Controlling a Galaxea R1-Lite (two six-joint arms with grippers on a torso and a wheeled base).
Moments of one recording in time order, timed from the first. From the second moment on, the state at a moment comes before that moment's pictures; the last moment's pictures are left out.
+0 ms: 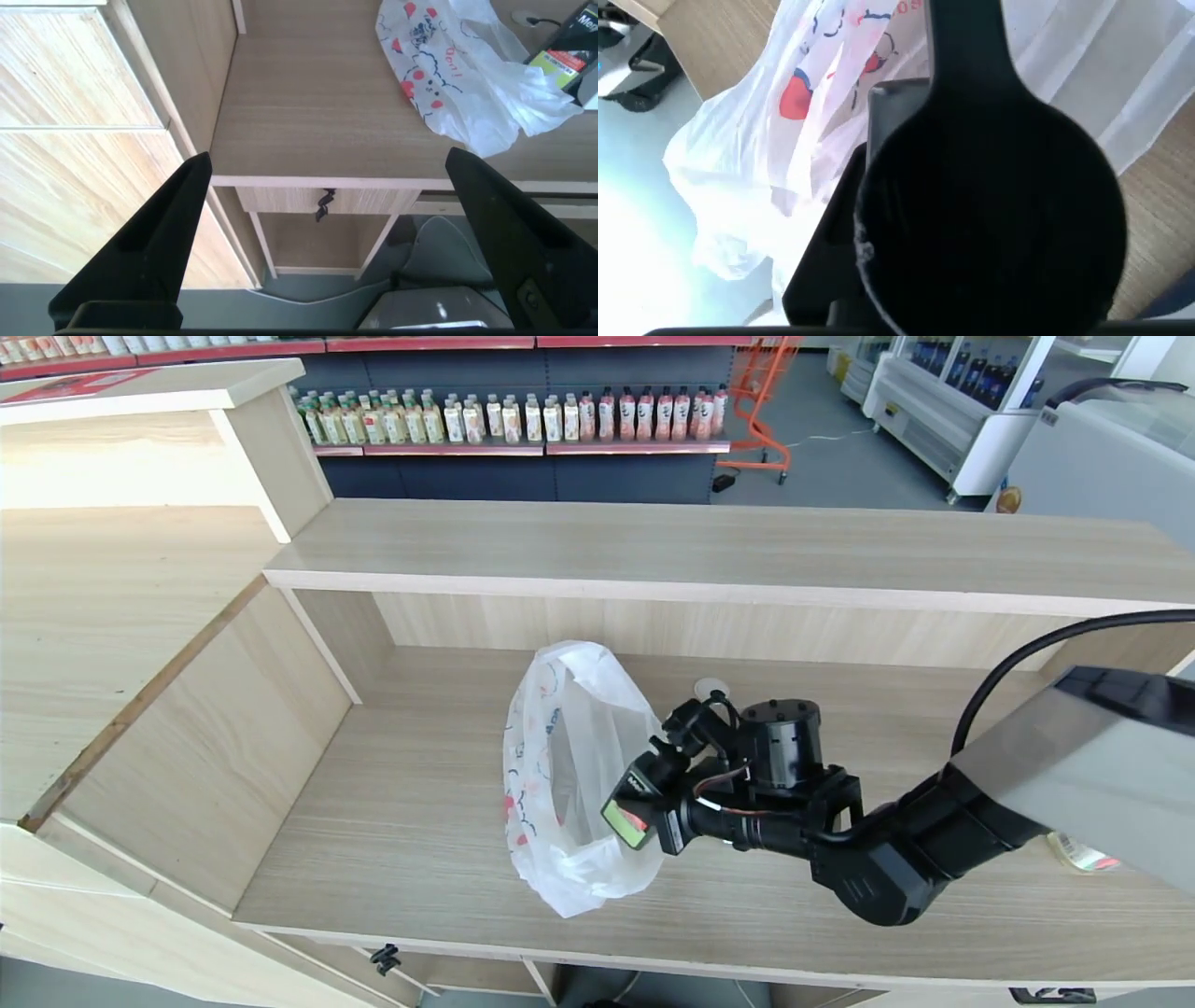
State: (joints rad) left arm 0.00 0.00 0.00 0.00 -0.06 0.03; right arm 0.60 2.16 -0.95 -0.87 0.28 -0.09
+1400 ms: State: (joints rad) left arm 0.00 0.00 0.00 0.00 -0.06 0.03; right arm 0.62 2.25 -1.16 -0.87 0.28 0.07
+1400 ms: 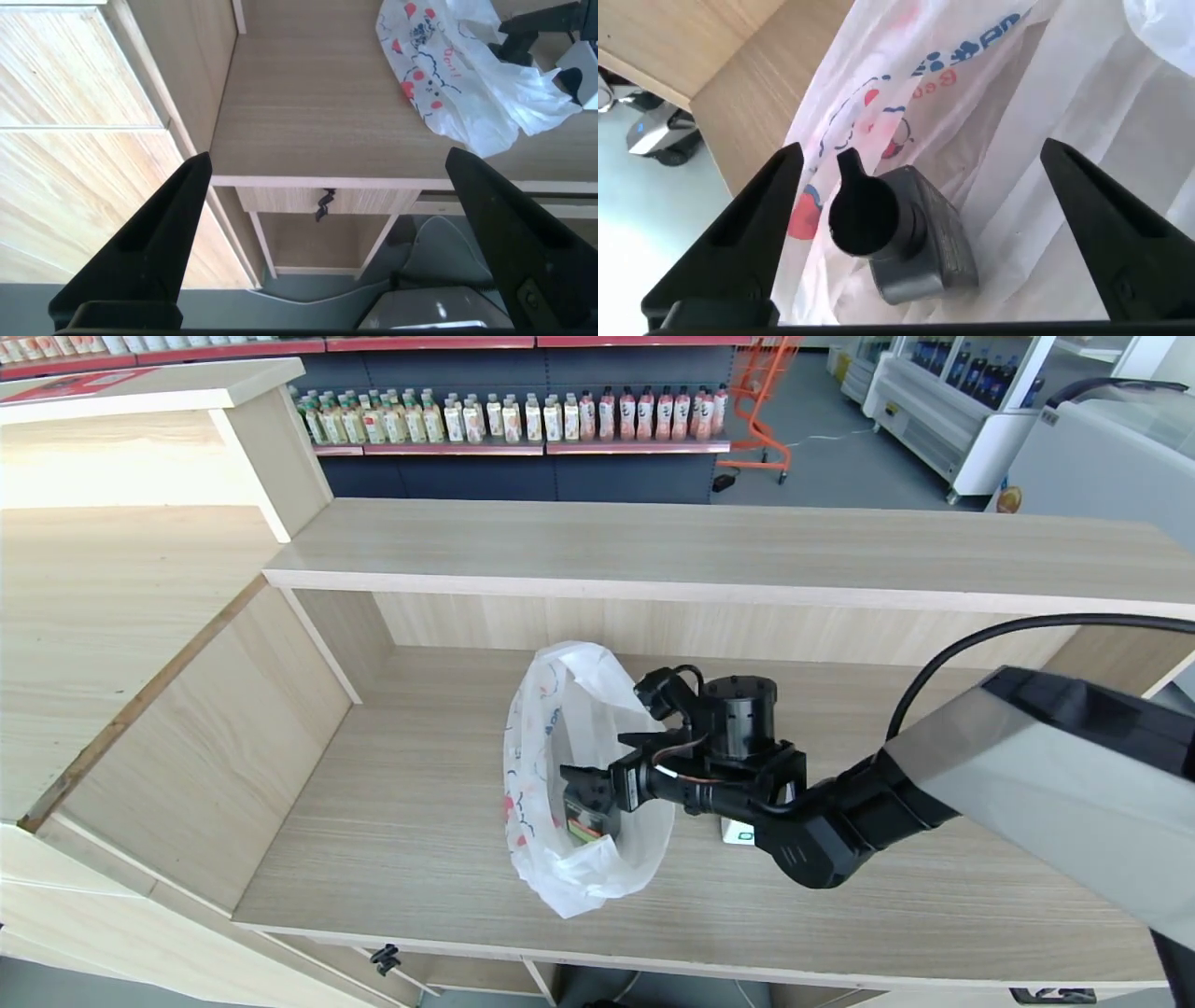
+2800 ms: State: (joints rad) left arm 0.00 0.00 0.00 0.00 -0.06 0.03; right arm 0.14 1.17 -0.59 -0.17 0.12 0.10
